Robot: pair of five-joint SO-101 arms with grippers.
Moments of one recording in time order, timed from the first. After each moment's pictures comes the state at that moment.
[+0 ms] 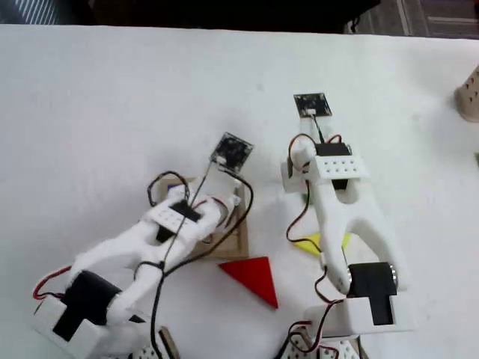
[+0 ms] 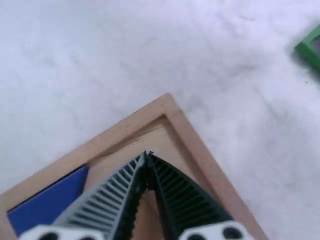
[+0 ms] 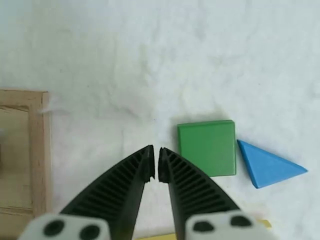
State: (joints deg) left arm 23.4 -6.0 57.8 12.4 5.1; right arm -7.4 -1.2 28.0 55.6 5.8
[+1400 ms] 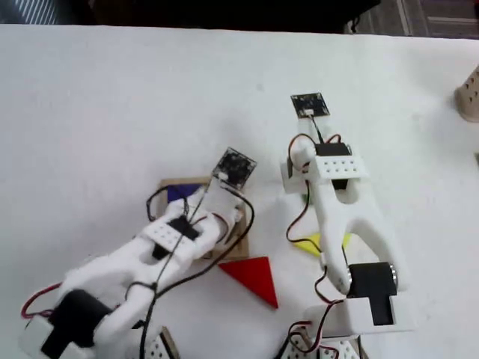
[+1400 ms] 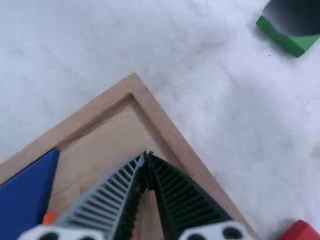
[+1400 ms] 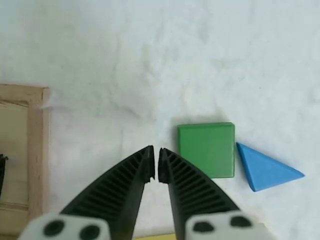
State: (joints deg) left arm 27.5 -13.0 64.9 12.0 5.1; right arm -7.4 -1.2 28.0 55.6 8.0
